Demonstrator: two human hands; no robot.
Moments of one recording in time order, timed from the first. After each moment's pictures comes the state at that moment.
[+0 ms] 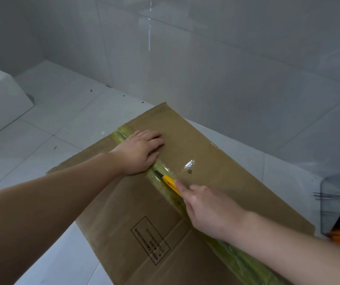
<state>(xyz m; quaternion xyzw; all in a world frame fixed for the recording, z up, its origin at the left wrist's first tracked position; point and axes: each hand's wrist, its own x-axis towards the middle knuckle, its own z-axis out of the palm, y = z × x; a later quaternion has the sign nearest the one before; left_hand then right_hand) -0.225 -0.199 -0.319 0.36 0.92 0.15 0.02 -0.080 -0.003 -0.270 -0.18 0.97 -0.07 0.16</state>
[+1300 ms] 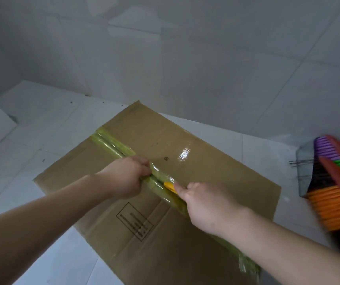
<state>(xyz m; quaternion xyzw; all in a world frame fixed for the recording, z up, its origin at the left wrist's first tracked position) -0.145 -0.177 -0.288 0.41 0.90 0.09 0.14 -0.023 0.024 -0.258 -0.14 0.98 -0.04 0.11</state>
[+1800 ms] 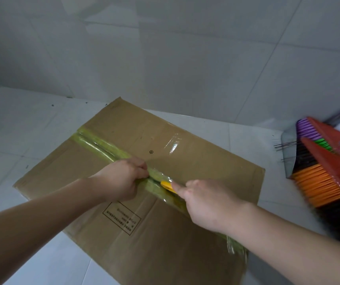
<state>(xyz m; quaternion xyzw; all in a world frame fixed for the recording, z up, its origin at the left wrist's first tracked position) -0.127 -0.157 -0.295 0.48 0.86 0.14 0.12 0.005 0.046 -0.263 -0.14 0.98 -0.03 0.11</state>
